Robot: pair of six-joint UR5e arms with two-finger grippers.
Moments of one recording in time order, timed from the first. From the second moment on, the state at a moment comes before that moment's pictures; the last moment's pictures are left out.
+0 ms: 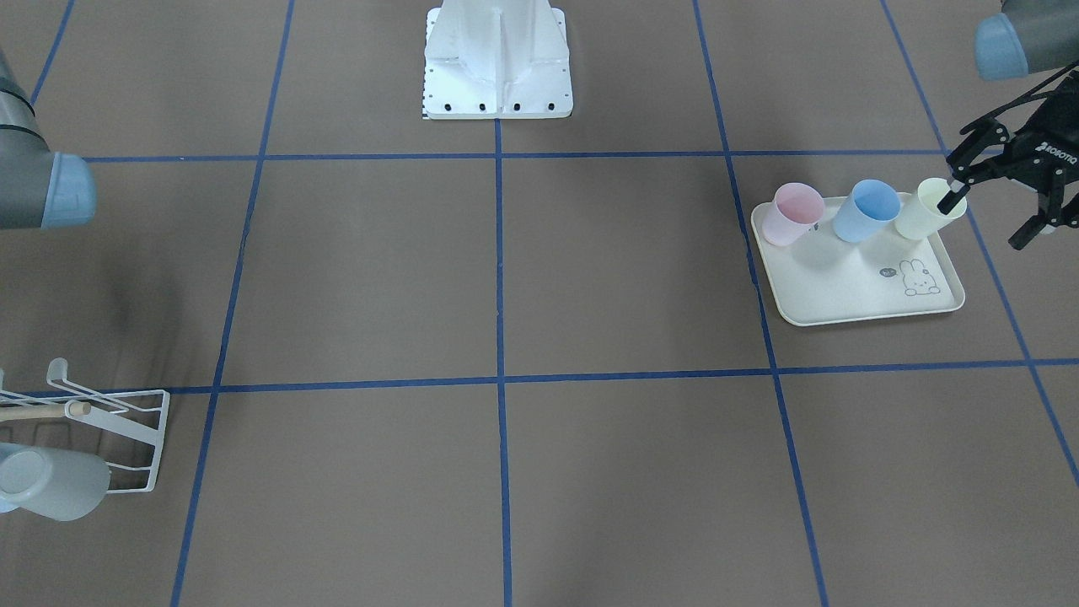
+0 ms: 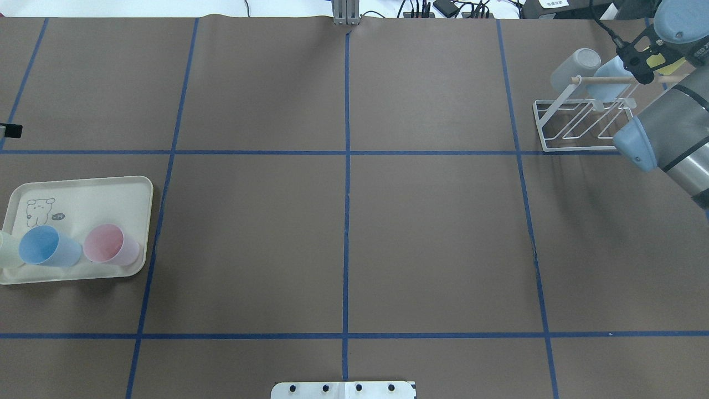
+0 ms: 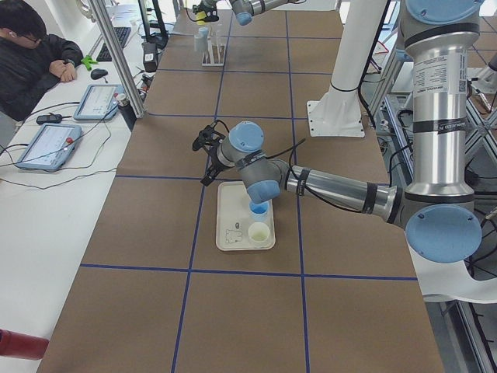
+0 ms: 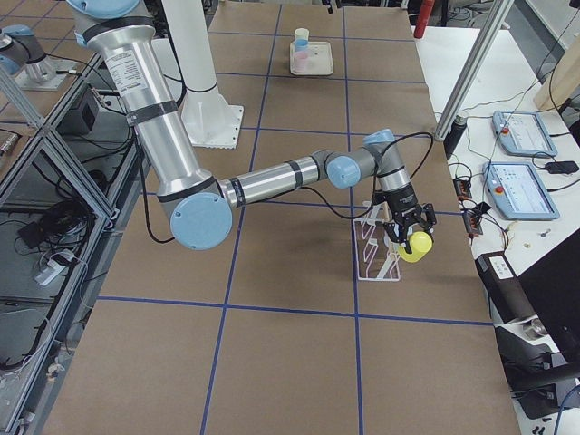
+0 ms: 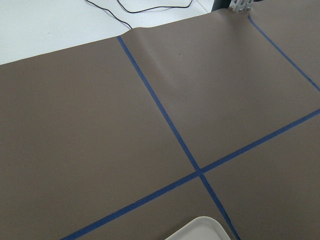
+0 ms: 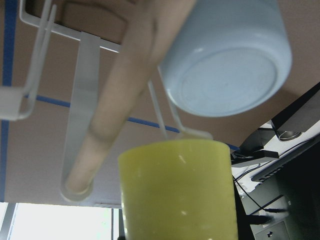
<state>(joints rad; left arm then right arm) -1.24 -1.48 -1.84 -2.48 -2.27 -0.53 1.11 -1.19 1.46 -1.45 1.34 -1.40</state>
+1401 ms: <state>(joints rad) -1.24 -1.48 -1.84 -2.48 -2.27 -0.53 1.08 -1.19 1.45 -1.45 1.30 -1.37</state>
